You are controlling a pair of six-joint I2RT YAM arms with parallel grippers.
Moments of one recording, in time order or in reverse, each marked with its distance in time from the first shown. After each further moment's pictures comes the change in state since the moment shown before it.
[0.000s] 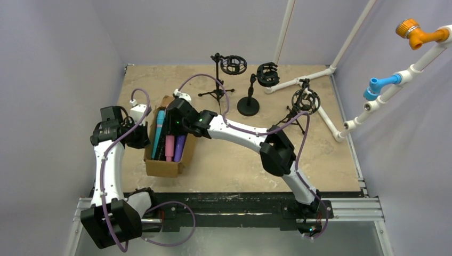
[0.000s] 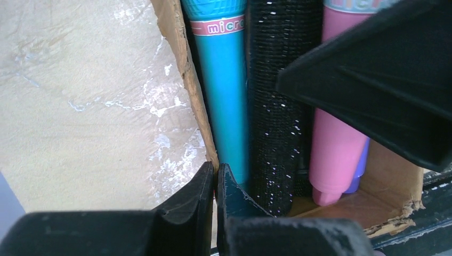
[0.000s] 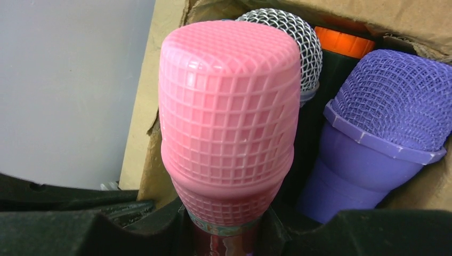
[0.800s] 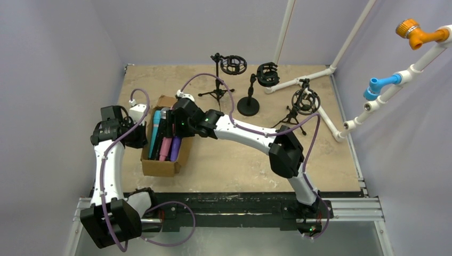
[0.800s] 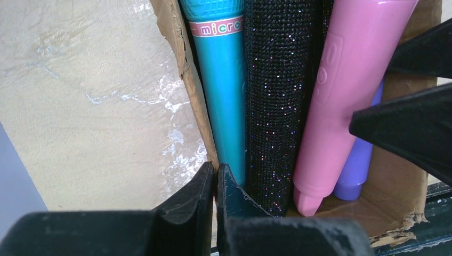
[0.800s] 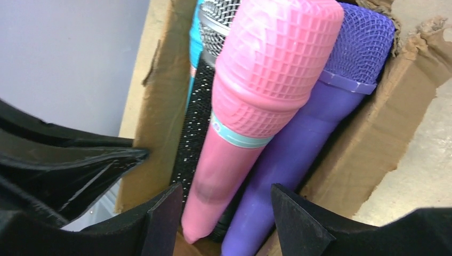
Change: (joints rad) left arm -0.005 0.008 -0.001 0.019 -0.074 -0.011; right arm -0.001 -0.118 -0.116 -0.015 -0.061 -0.054
